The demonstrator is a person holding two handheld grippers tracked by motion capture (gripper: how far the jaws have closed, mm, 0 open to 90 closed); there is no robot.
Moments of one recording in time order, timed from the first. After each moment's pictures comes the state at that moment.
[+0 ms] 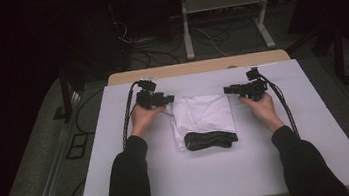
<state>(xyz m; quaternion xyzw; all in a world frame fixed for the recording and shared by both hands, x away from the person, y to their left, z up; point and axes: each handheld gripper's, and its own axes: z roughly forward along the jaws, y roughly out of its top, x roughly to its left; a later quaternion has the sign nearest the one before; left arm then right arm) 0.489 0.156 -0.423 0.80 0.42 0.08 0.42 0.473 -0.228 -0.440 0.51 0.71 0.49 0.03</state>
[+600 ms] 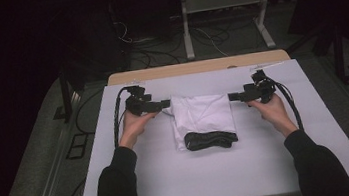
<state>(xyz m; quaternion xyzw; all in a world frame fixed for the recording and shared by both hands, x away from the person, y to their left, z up) 0.451 0.183 -0.402 0.78 0.41 0.07 0.47 0.444 -0.238 -0.418 0.46 0.75 0.47 0.05</state>
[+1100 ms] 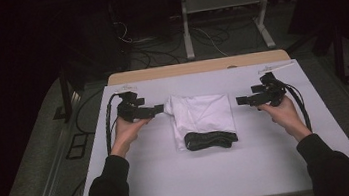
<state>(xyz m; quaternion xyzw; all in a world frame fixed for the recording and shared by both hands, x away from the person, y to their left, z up) 0.424 0.202 -0.393 0.77 0.41 0.09 0.49 0.420 -0.254 -0.406 0.45 0.77 0.45 0.06</state>
